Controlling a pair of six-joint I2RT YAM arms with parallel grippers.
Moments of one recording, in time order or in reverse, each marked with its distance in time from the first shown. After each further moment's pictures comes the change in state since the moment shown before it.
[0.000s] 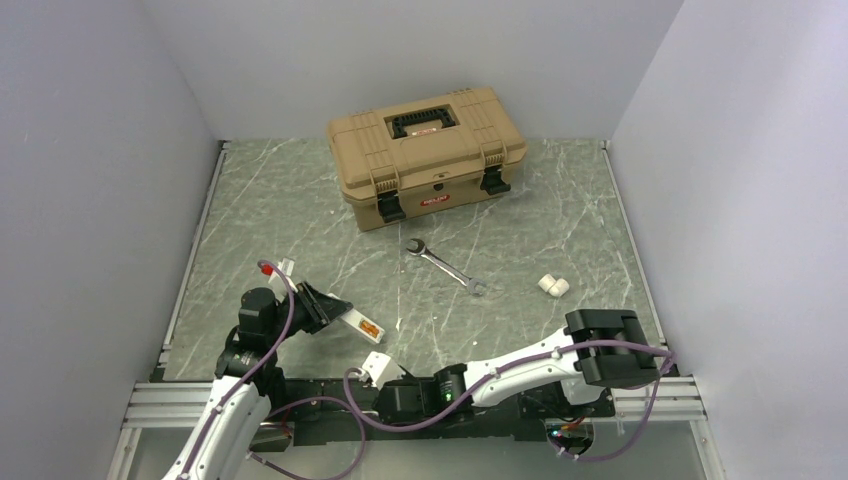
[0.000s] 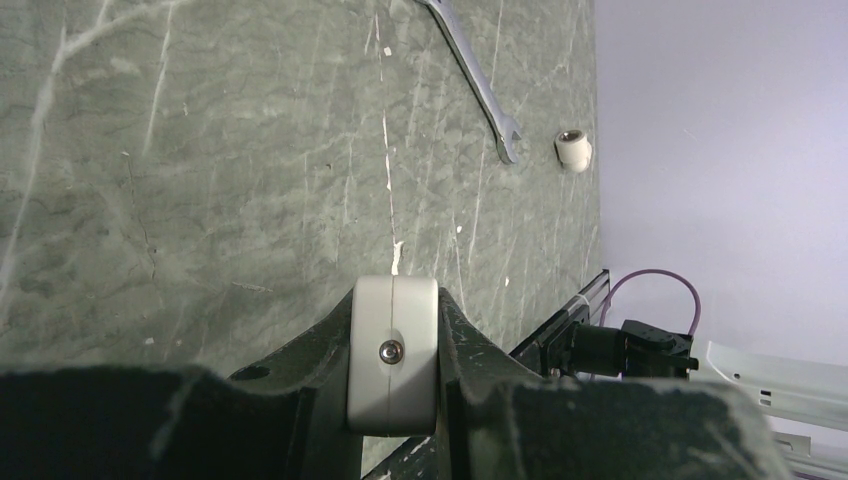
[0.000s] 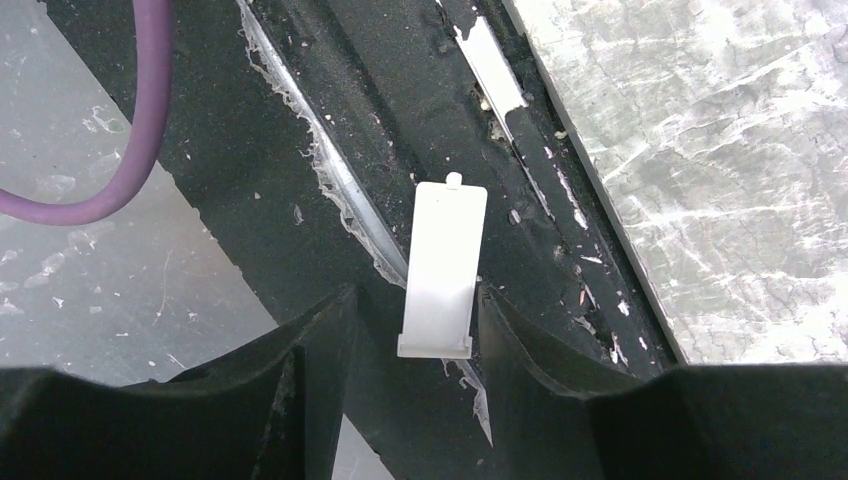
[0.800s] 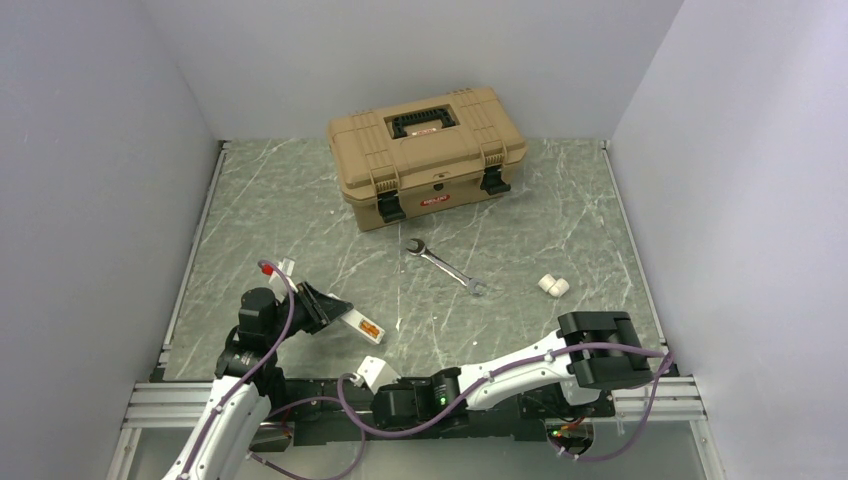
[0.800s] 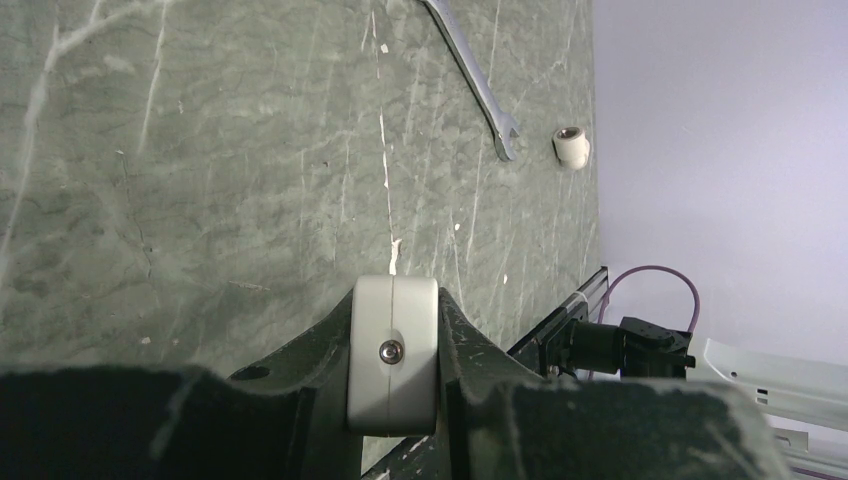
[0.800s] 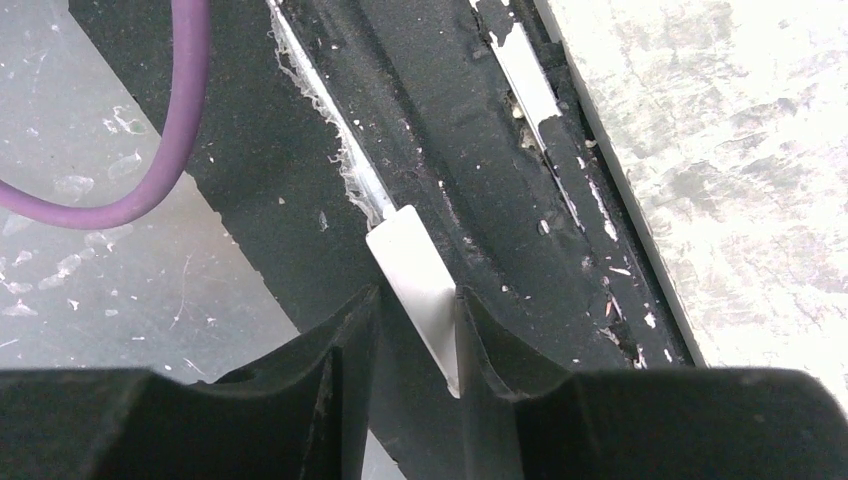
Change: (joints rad) left arm 0.000 0.000 0.000 0.001 0.007 -0.001; right arm 0.016 0.038 0.032 -0.006 -0.013 0.001
